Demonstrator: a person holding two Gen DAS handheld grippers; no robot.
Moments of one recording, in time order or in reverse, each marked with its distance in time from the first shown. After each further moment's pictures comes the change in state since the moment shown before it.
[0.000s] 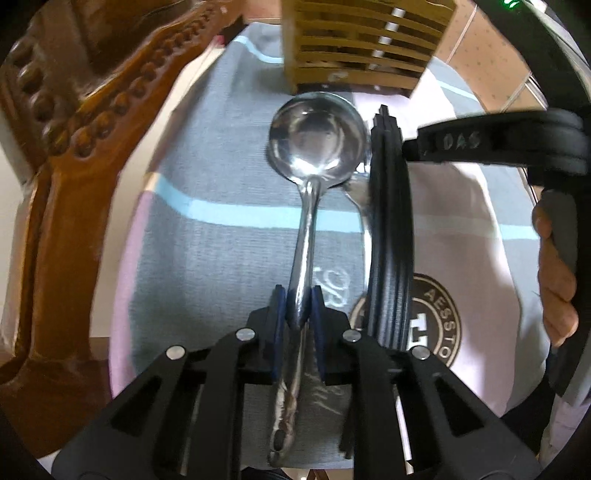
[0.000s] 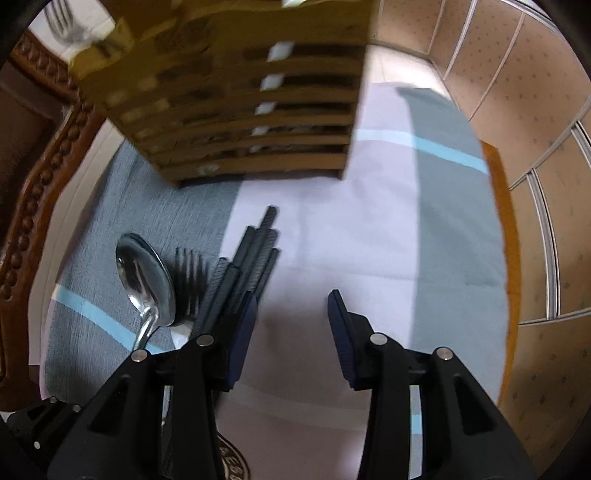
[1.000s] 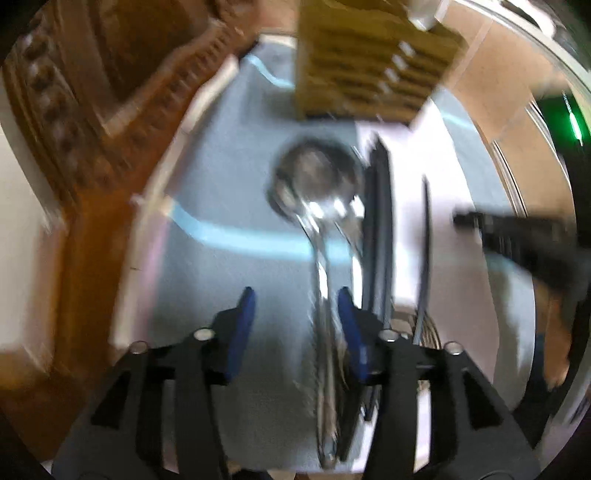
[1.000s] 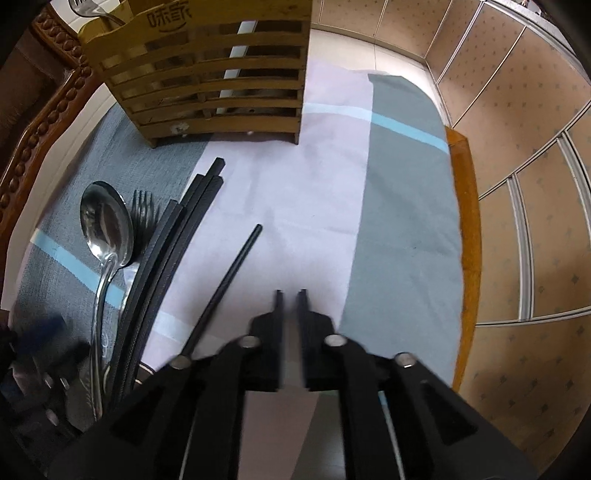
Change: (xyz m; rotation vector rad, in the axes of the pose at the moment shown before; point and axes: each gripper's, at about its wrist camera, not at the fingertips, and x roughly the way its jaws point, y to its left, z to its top) left arm -0.014 -0.005 0.018 -0.074 -0.061 -0.006; right arm -0.036 -0.037 -0.055 -0.060 0.014 -0.065
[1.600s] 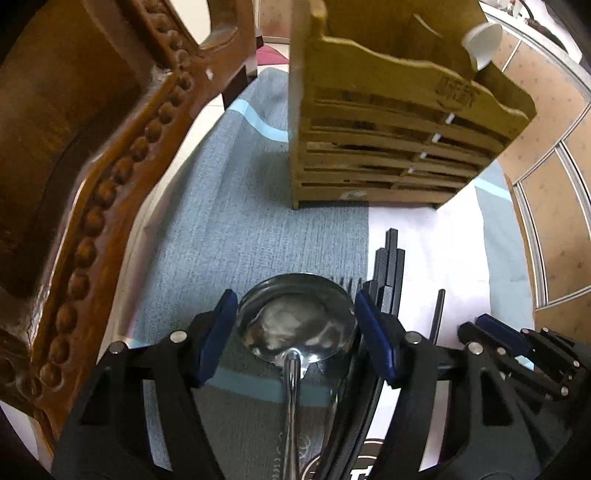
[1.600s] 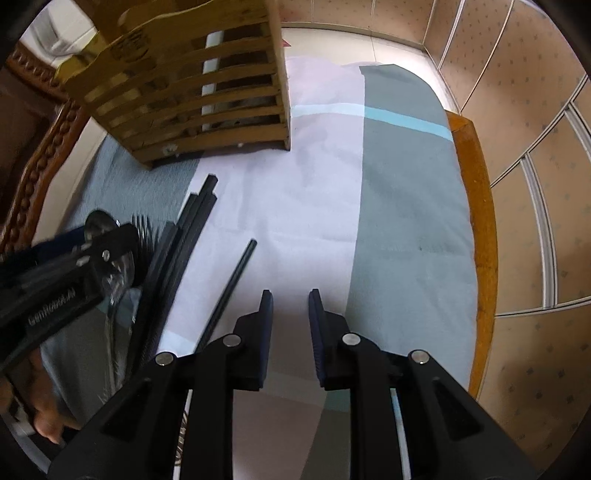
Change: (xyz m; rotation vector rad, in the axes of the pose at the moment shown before) left arm 0.040 -0.021 0.078 -0.050 -0.023 0.033; right arm 0.011 -0.034 0.020 0.091 -0.001 0.106
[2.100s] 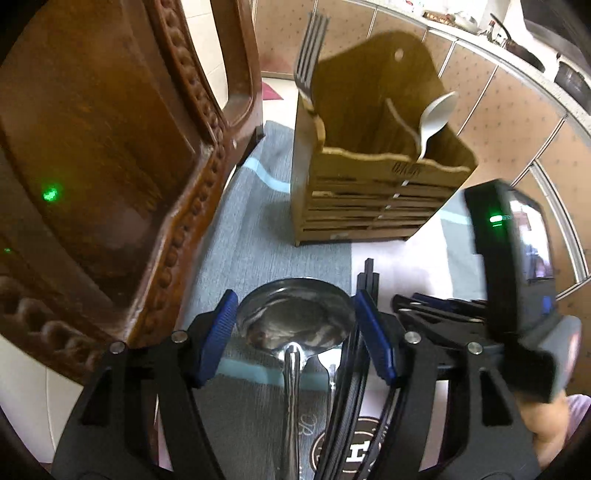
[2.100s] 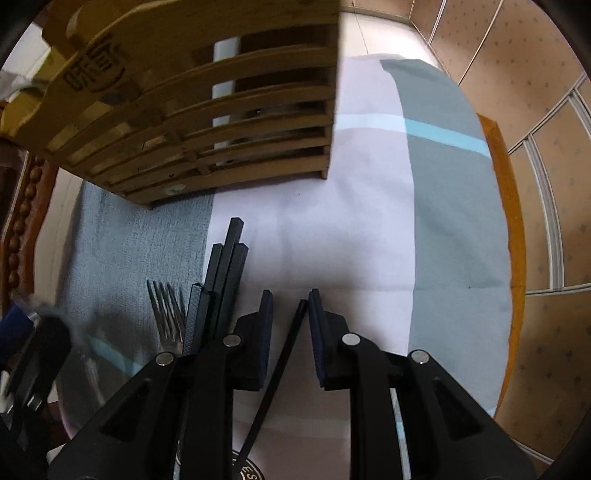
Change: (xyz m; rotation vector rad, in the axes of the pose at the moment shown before) left arm -0.071 0.017 -0.003 0.022 -0.134 -0.048; right arm 0.021 0.040 0.050 0.078 0.087 -0.052
